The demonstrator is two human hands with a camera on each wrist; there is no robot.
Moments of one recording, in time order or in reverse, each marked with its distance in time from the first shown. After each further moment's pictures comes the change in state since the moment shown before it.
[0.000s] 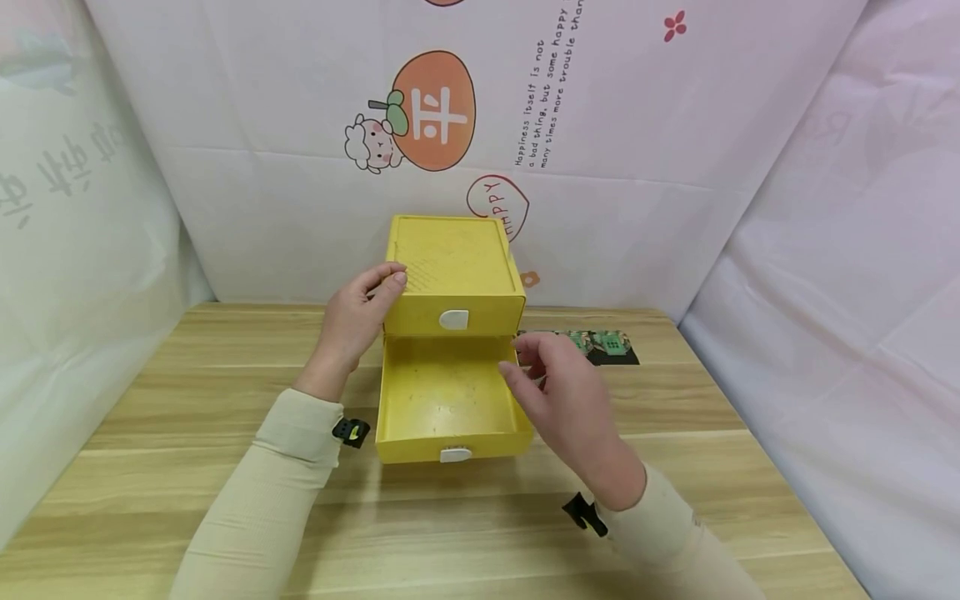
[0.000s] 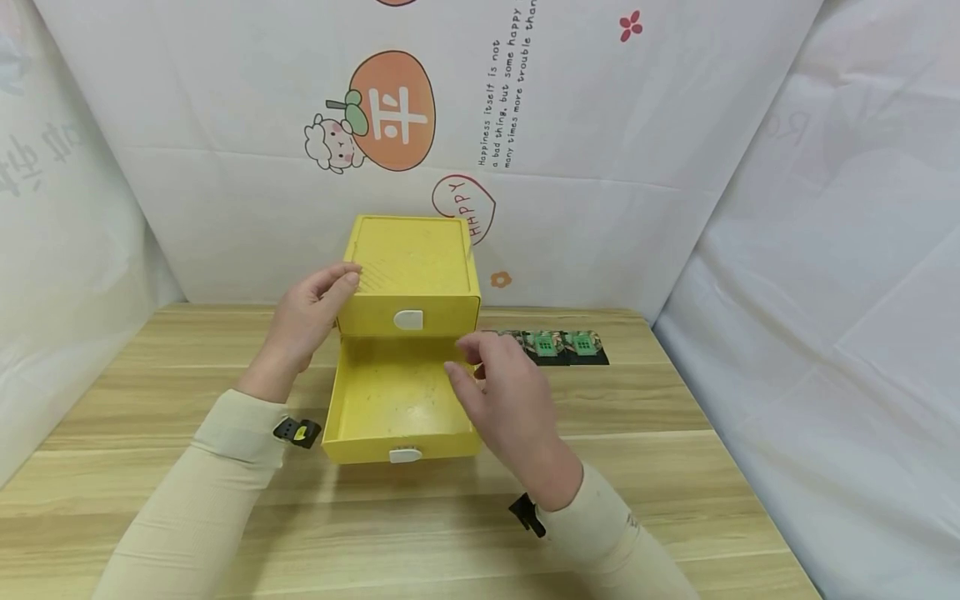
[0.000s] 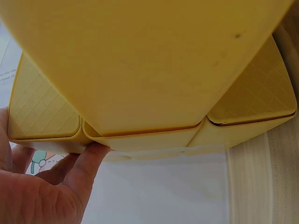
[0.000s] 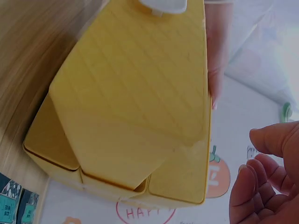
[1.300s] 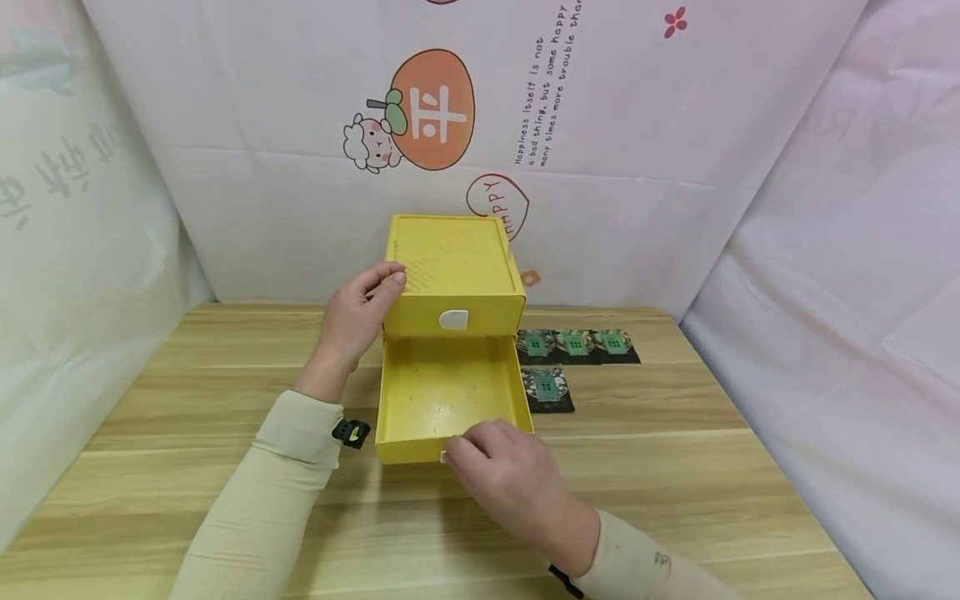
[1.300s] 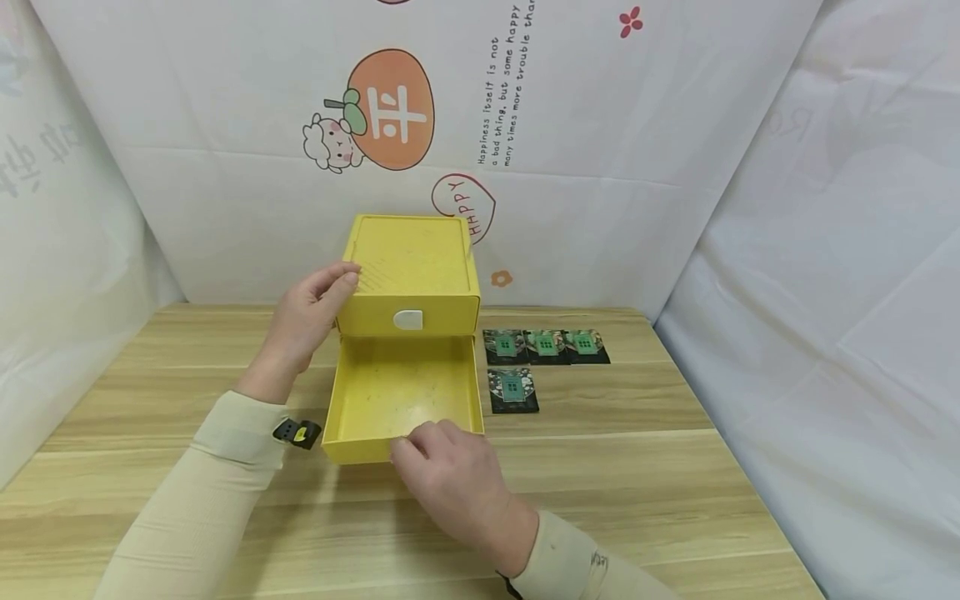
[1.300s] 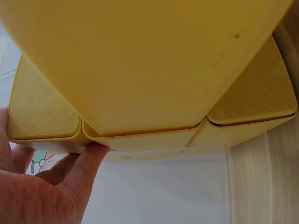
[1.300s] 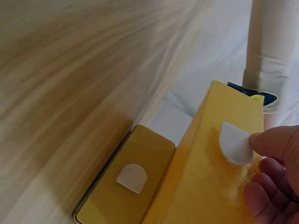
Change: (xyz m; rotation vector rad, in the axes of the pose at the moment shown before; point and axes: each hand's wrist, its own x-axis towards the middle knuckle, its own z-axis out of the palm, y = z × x) left_hand 0.001 -0.002 0.000 -0.004 0.000 -0.006; right_hand -0.058 -0.020 0.058 -0.258 0.064 -0.580
